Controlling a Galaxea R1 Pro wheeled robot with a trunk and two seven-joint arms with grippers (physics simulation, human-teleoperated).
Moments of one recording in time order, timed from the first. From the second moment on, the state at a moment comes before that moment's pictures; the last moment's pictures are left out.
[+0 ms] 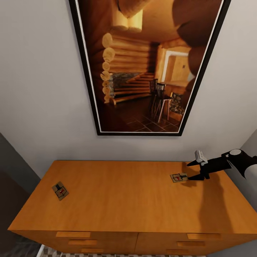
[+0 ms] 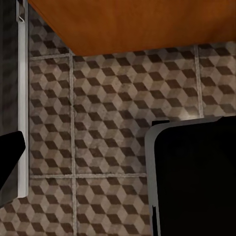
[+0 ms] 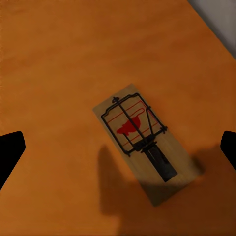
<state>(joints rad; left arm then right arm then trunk) -0.05 0.11 -0.29 0.07 0.24 -0.82 0.04 -1.26 -0.48 0.36 -0.11 0.21 -0.23 1.42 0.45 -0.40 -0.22</state>
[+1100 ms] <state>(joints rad) -0.05 0.10 -0.29 0.07 0.24 -0.82 0.04 -1.26 -0.48 0.36 -0.11 0.21 -0.23 1.43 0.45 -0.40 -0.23</state>
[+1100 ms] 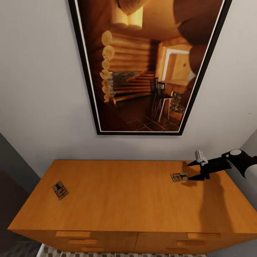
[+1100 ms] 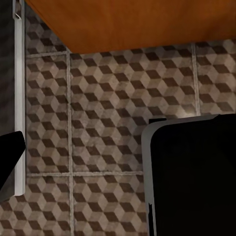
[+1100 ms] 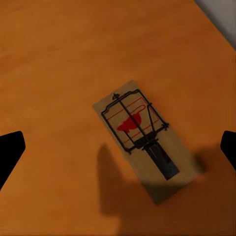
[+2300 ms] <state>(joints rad) -0.05 0.10 -0.29 0.07 0.24 -0.82 0.04 -1.26 -0.48 0.36 -0.13 0.22 -0.23 1.37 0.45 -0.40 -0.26</state>
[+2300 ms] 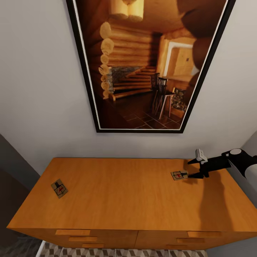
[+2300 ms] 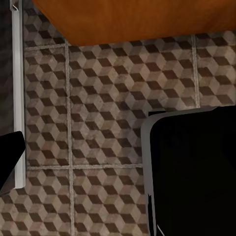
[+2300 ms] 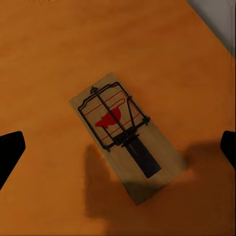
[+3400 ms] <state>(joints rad) -0.05 0.10 -0.29 0.07 0.24 -0.82 0.04 -1.26 -0.48 0.36 -0.23 0.21 -0.05 1.38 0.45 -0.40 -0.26</state>
